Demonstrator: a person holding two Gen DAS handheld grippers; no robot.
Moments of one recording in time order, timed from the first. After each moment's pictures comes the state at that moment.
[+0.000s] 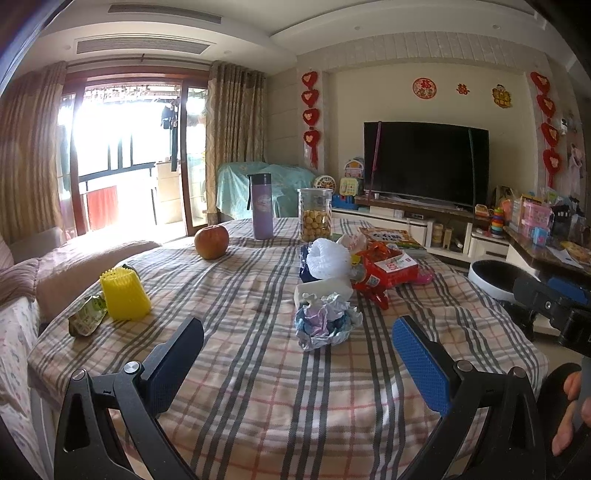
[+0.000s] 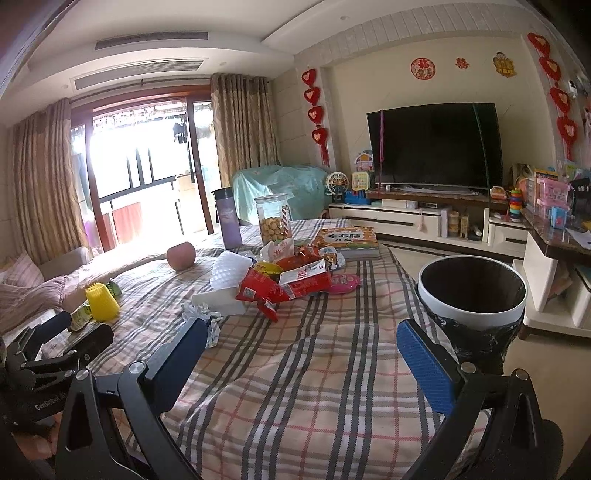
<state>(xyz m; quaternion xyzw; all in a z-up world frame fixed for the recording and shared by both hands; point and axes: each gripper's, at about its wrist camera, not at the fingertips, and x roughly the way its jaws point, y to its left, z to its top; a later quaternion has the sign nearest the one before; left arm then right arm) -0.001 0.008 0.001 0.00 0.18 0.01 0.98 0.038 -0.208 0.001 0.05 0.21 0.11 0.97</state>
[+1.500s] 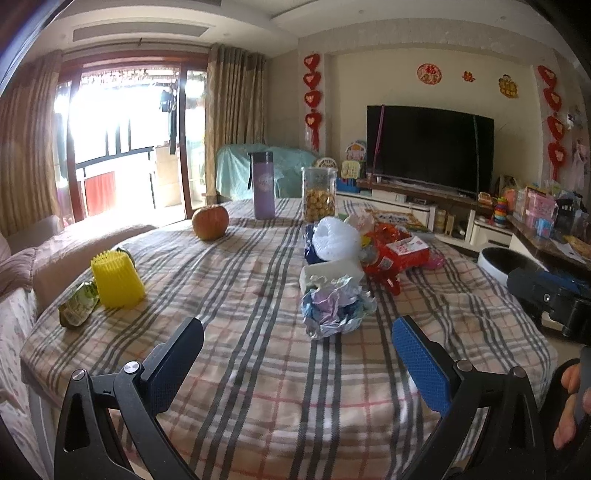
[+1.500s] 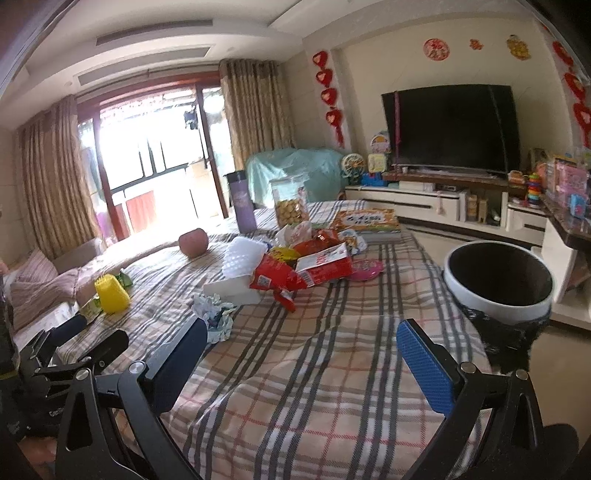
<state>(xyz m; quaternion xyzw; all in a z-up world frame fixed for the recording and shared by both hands) 0.028 0.020 -0.012 -0.01 0.22 0.01 0.98 0.071 -0.195 -0.012 0.05 0.26 0.16 0.95</state>
